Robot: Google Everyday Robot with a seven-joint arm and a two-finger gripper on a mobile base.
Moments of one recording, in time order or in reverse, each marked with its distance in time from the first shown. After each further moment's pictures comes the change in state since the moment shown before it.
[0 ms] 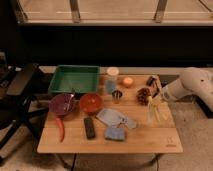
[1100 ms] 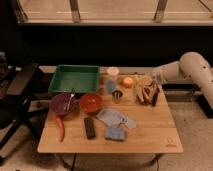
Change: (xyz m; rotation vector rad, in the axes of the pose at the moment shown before) arm -0.130 0.046 -0.039 -0.133 -0.334 -0.162
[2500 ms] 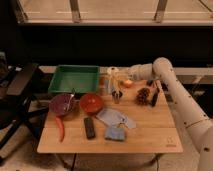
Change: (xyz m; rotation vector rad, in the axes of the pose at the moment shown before) arm -0.066 0.001 0.135 -0.190 -0.275 -0.159
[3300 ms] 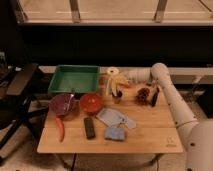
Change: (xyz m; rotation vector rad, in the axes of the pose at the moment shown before) arm 0.025 -0.015 0.023 -0.057 -0.039 0.047
